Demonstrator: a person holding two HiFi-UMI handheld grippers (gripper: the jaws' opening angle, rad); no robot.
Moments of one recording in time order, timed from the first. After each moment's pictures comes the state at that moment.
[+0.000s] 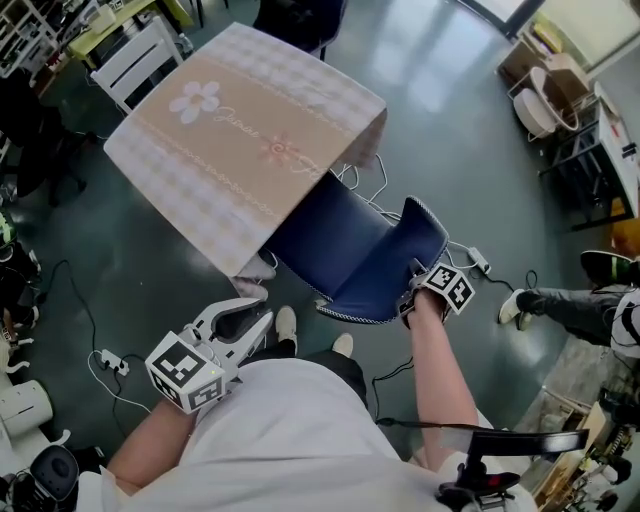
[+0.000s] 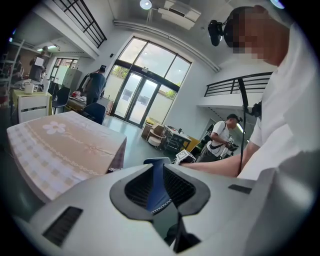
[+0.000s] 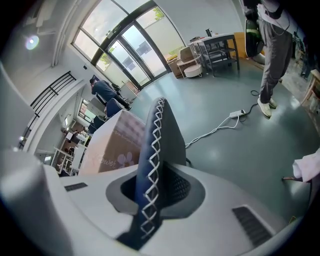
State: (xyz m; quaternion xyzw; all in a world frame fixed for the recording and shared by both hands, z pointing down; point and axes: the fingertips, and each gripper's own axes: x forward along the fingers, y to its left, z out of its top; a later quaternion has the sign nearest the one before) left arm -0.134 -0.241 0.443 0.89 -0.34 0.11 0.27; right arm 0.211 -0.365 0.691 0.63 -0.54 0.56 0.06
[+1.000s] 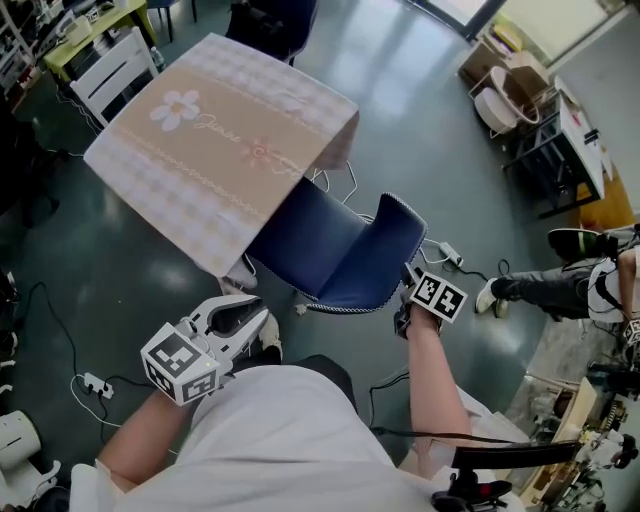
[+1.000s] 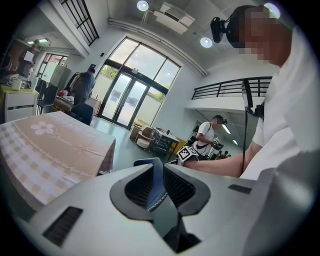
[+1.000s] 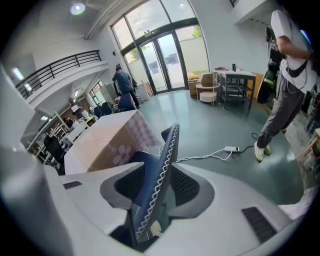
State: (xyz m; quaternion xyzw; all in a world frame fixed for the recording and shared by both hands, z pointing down) left arm -0.146 -0.219 0.441 0.92 -0.28 0.08 0.26; right arm 0.213 -0.314 0.621 0.66 -0.60 0.42 0.17
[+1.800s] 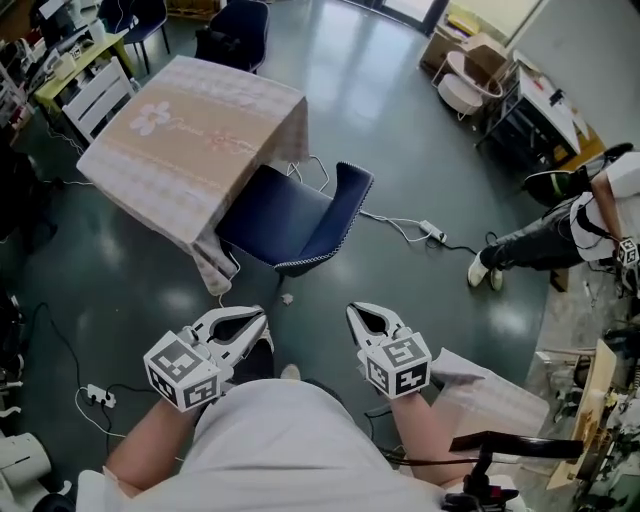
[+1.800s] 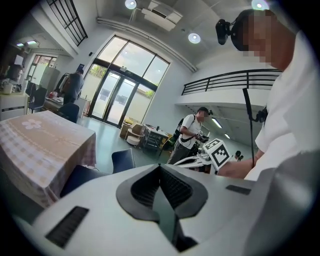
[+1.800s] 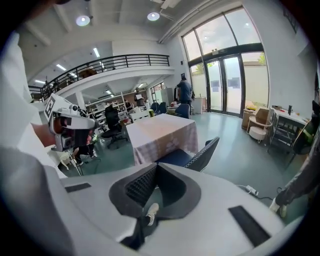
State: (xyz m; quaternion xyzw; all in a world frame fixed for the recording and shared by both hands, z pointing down) left arm -0.043 -0.050 0.422 0.94 -0.24 0.09 0.23; right arm 0.109 -0.054 0.494 0.47 -0.82 0.23 0.23
